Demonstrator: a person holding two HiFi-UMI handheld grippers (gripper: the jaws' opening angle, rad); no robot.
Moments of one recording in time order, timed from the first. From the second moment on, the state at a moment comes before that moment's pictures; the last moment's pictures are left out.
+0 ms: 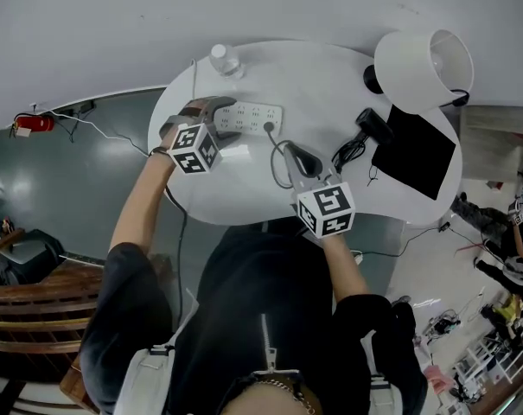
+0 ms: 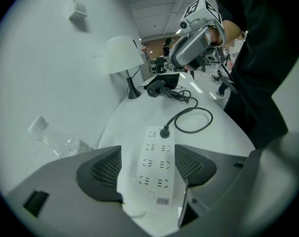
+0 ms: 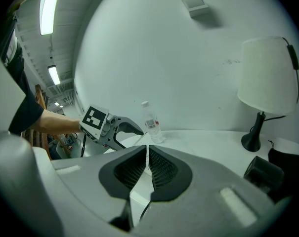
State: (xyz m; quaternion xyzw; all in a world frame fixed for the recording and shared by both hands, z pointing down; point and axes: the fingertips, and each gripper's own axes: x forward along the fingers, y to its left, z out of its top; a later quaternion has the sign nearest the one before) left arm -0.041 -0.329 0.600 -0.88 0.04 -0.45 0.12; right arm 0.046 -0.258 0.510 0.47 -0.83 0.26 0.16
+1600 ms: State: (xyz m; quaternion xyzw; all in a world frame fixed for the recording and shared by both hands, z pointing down) left arm -0.033 -0.326 0.702 -0.82 -0.07 -0.57 0.07; right arm 0.045 -0.265 0.532 0.45 -0.82 0.29 0.18
